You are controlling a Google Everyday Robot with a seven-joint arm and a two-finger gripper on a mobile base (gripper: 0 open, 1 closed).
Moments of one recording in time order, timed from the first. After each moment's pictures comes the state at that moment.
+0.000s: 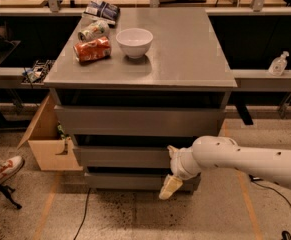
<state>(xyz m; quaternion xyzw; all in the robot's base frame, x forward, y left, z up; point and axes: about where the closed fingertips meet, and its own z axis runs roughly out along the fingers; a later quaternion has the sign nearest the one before) 0.536 -0.080 0.520 -0.61 0.74 0.10 0.25</state>
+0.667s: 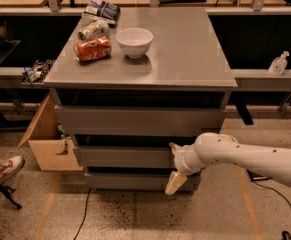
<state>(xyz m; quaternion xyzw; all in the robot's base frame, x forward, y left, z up) 0.565 -0.101 0.493 -0.64 0.72 0.08 0.26</state>
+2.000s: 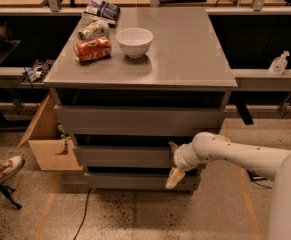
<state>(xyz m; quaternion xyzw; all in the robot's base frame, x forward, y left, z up) 0.614 -0.110 0.436 -0.65 0.71 0.09 0.26</state>
